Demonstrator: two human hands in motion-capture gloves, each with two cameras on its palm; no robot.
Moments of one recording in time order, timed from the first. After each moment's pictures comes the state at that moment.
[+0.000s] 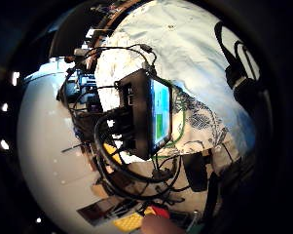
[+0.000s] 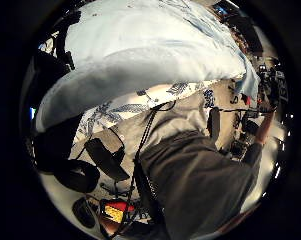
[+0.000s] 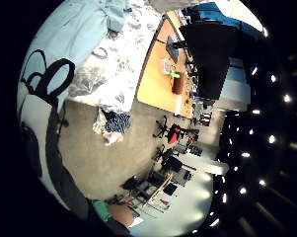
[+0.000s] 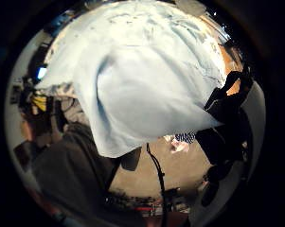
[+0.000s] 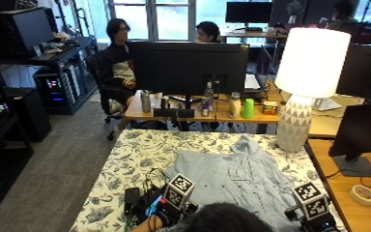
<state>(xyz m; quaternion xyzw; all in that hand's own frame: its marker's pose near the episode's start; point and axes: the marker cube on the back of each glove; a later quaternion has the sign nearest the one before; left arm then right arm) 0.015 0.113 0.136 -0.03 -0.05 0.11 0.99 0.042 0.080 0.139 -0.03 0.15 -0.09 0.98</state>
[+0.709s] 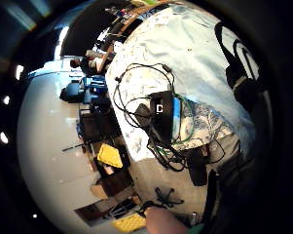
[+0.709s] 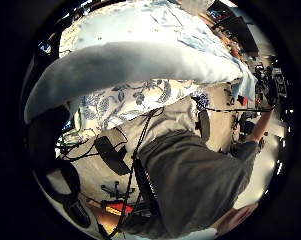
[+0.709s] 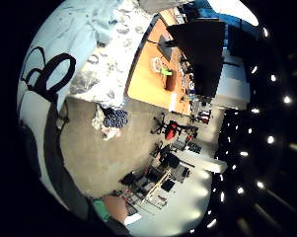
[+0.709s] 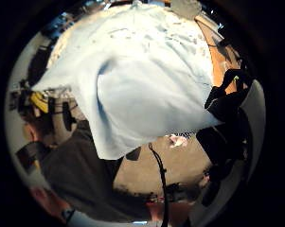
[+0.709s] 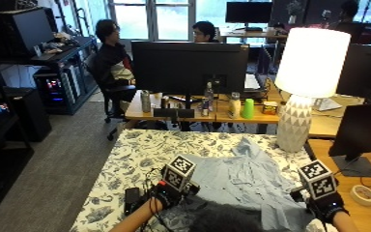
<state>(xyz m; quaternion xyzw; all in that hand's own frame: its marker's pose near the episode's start) -0.003 0.095 0.051 0.02 -0.05 0.10 0.99 0.057 0.073 0.054 -0.03 0.15 -0.07 0.99</state>
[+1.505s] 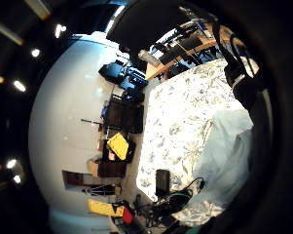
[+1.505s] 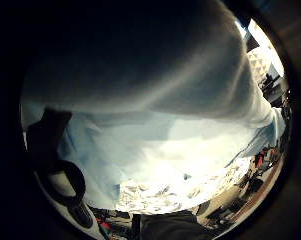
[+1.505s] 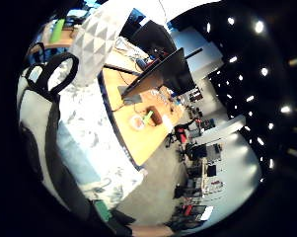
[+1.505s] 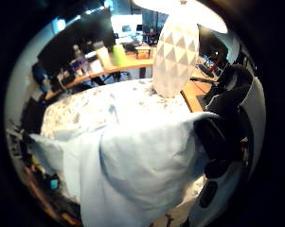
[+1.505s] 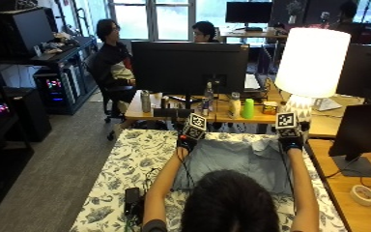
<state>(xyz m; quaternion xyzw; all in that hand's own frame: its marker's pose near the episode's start) -0.035 -0.148 -0.028 0.11 -0.12 -0.13 0.98 0.054 -0.274 0.000 0.22 0.17 0.17 0.95</state>
